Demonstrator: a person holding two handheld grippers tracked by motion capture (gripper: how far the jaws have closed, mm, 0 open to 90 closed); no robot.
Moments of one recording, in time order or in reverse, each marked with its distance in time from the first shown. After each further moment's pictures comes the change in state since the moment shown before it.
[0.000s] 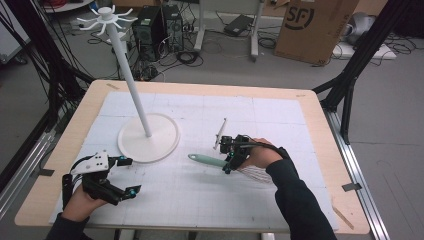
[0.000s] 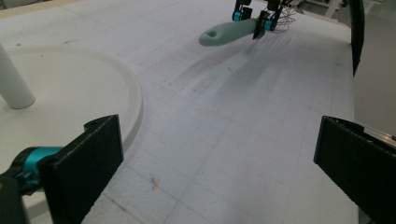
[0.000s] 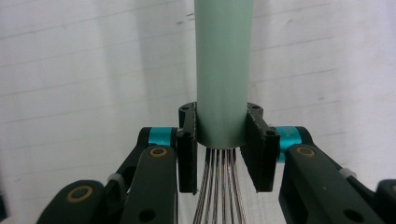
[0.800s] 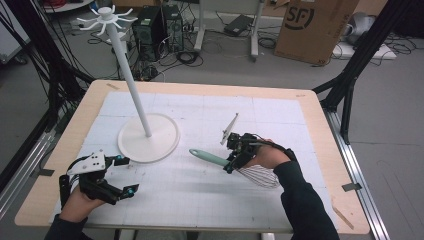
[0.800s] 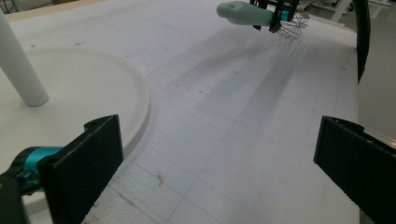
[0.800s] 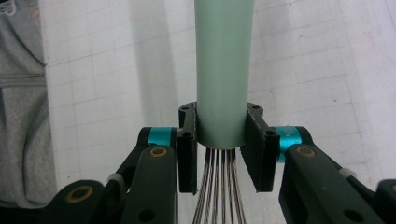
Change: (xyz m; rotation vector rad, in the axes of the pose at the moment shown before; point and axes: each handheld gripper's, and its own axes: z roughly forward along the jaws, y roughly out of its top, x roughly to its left) left arm 0.000 0.000 -0.005 -0.007 0.027 -0.006; right arm 0.000 -0.016 -0.017 -0.144 0.087 0.022
